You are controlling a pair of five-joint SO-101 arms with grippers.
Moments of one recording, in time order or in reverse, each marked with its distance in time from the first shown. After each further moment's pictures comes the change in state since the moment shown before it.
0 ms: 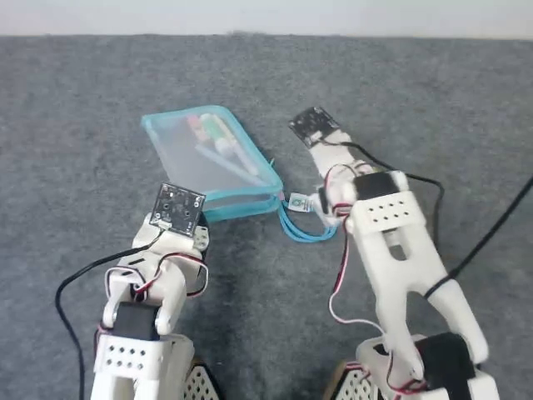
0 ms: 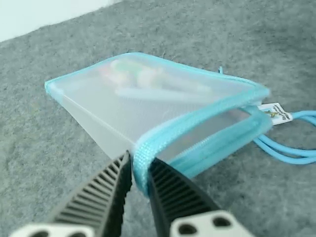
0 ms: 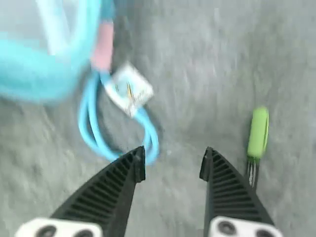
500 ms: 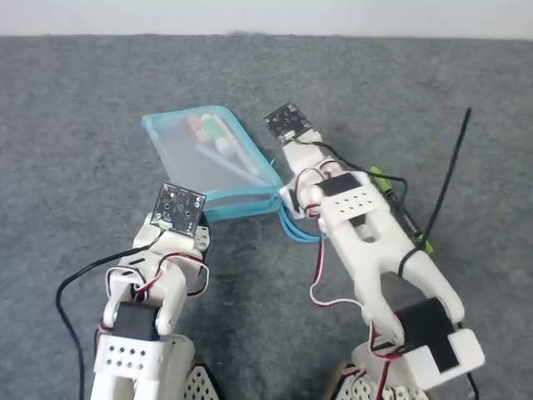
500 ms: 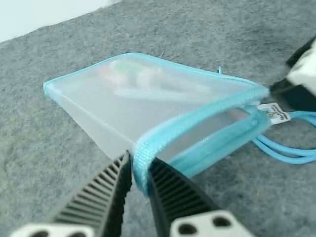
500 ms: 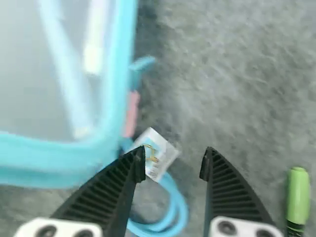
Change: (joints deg) left arm 0.5 0.0 0.0 0.0 0.0; right arm -6.4 12.7 0.0 -17.8 -6.9
